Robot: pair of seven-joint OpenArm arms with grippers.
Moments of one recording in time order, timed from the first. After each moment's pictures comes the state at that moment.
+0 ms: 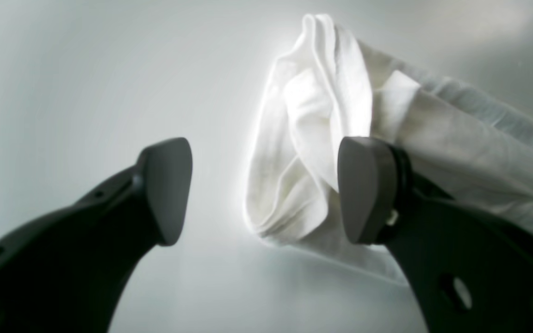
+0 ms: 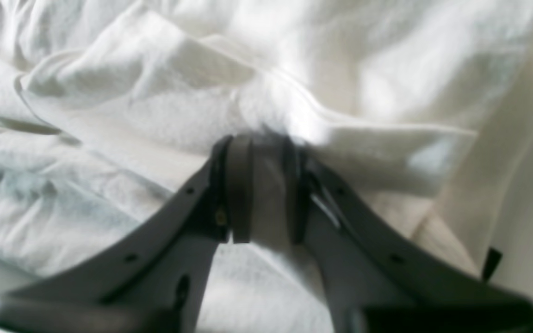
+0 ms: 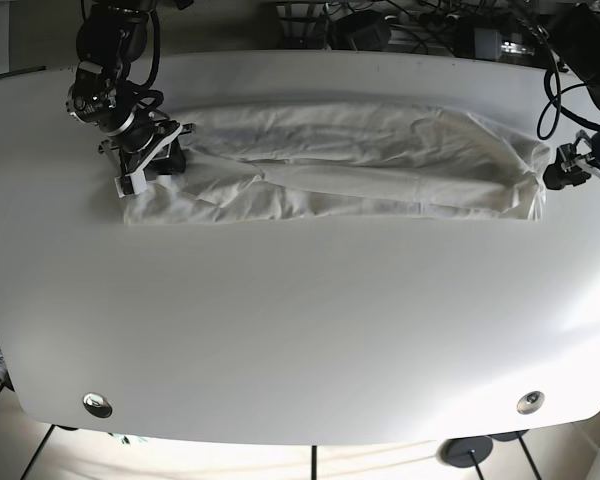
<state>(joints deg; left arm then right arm) -3.5 -27.3 -48.8 62.6 -41.7 -39.9 69.7 -13.4 5.4 20.9 94.0 19.3 31.1 -43.2</state>
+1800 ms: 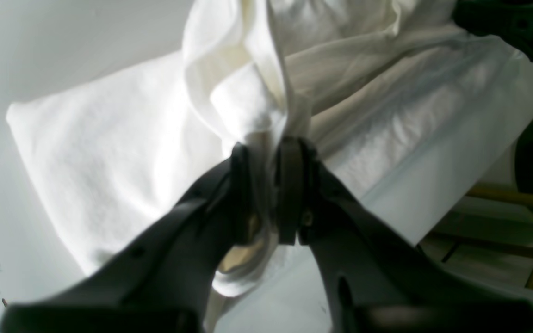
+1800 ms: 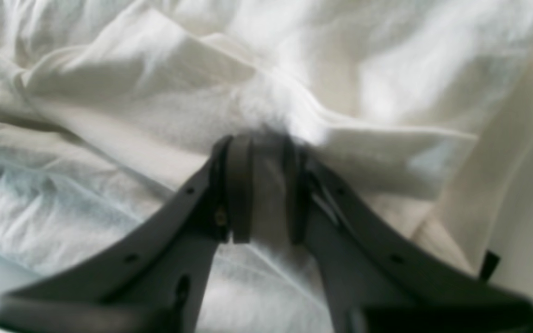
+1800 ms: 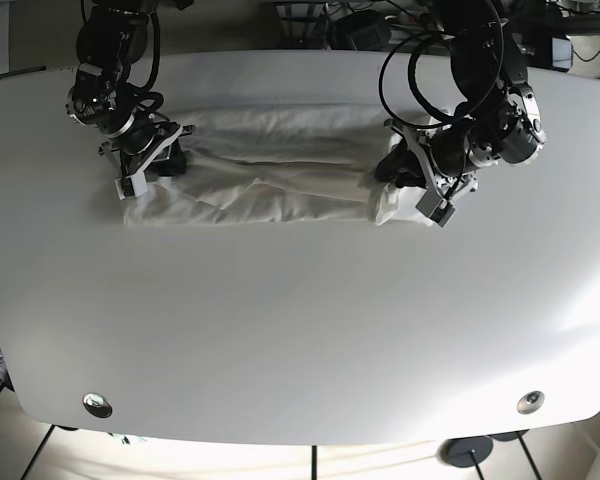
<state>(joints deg) 6.3 -0.9 -18.9 108.2 -41.8 -39.9 79.3 -12.7 5.3 21.0 93.7 19.3 31.1 -43.5</state>
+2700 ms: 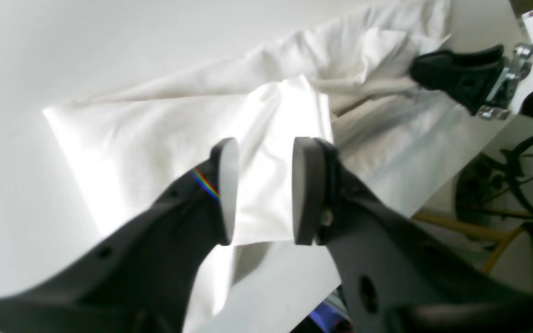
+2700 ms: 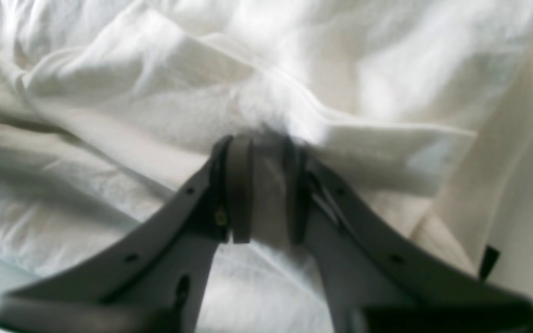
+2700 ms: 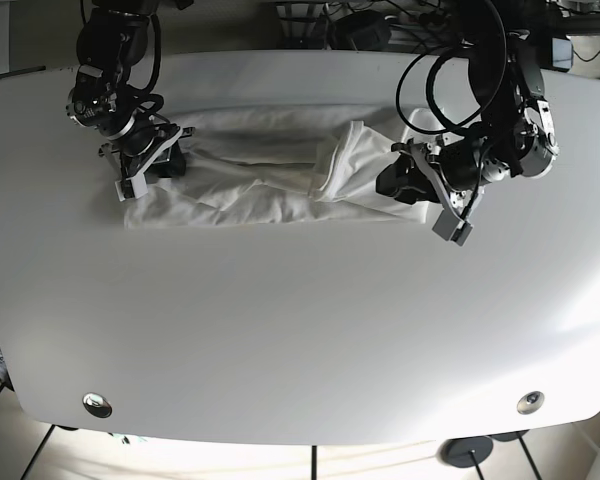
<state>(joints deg) 4.4 -9.7 -14.2 110.3 -49.5 -21.0 78.8 -12.3 5.3 20.9 93.7 19.2 31.1 -43.7</state>
